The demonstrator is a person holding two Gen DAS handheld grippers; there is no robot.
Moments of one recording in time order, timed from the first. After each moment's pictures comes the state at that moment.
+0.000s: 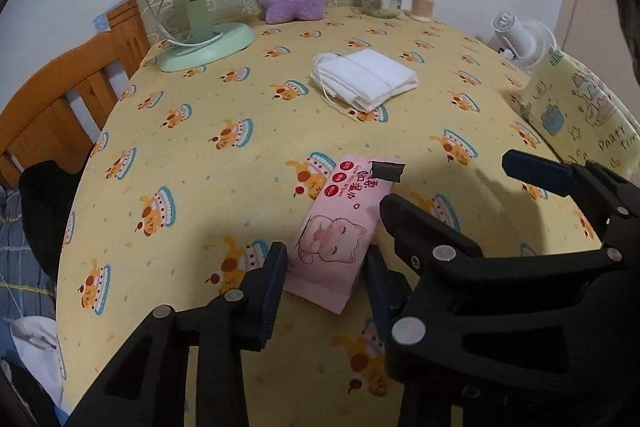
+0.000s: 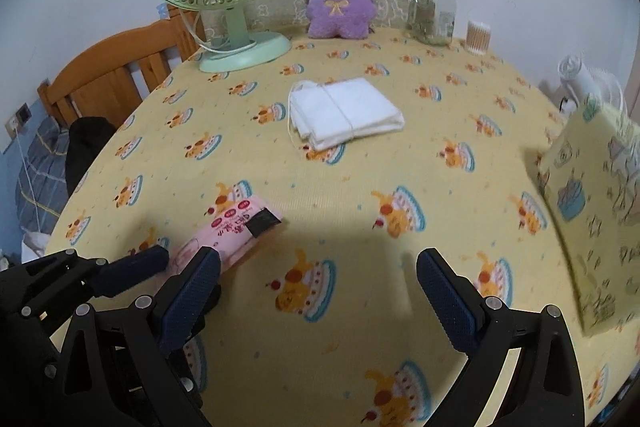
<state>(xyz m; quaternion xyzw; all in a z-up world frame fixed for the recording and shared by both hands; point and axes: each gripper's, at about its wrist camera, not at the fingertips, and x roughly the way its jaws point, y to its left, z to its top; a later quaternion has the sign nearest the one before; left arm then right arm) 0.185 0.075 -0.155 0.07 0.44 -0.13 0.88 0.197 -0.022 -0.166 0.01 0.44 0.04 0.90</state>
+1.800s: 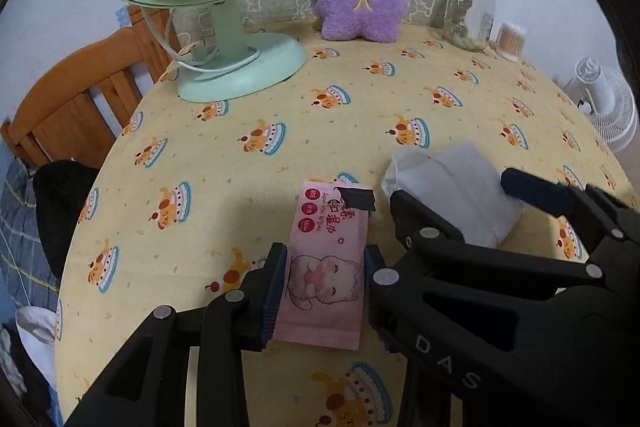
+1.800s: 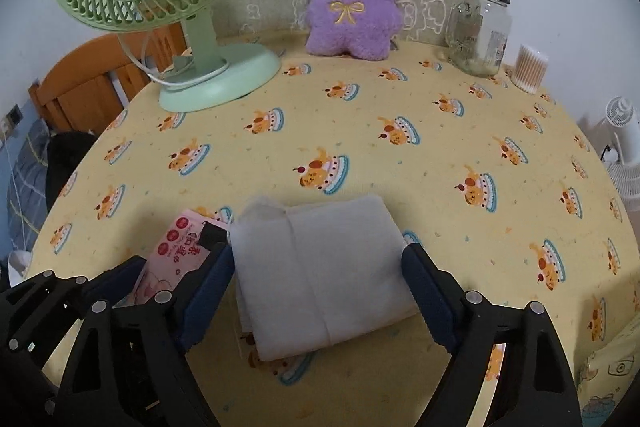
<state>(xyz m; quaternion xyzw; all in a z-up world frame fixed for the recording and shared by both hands) 0.312 0.057 -0.158 0.04 0.45 -0.03 0.89 0.354 -0.040 -0.188 0.00 0.45 0.07 0.89</state>
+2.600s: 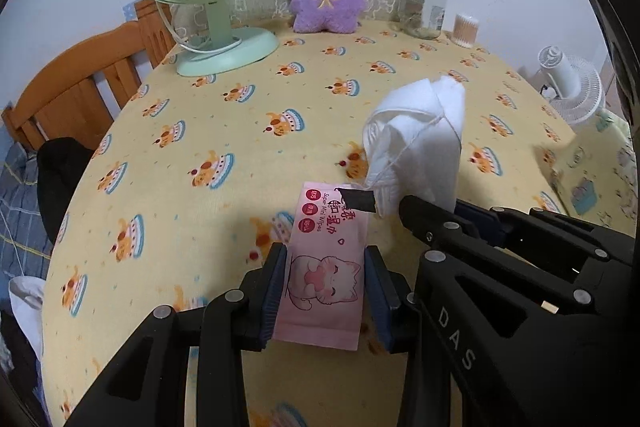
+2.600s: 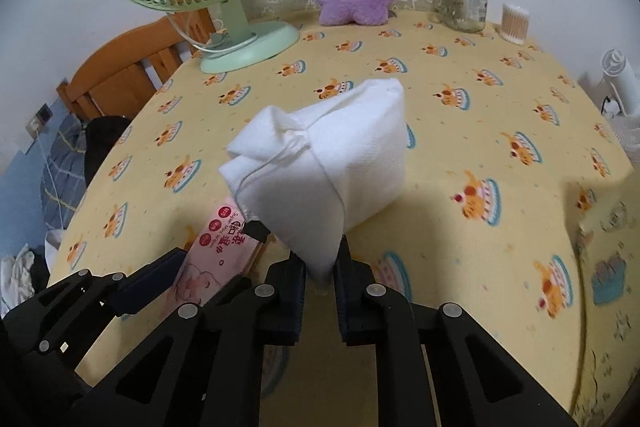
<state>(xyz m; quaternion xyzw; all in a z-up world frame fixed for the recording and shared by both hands) 0.215 0.028 -0.146 0.03 0.44 -0.05 0.90 0.255 -0.060 -0.174 0.04 0.47 0.11 0.87</state>
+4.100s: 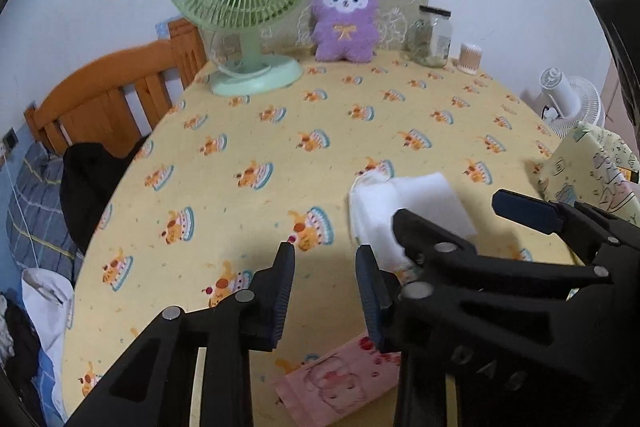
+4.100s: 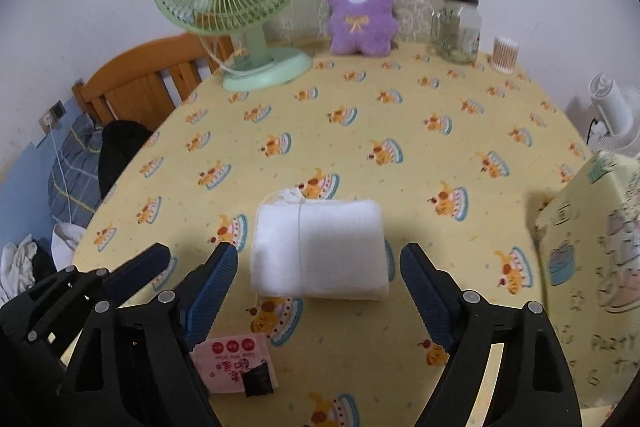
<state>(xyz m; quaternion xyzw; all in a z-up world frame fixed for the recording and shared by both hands) 0.180 0.048 -0.127 0.02 0.40 -0.03 0.92 0.220 -0.062 -0.142 0.03 0.44 0.12 0.89</state>
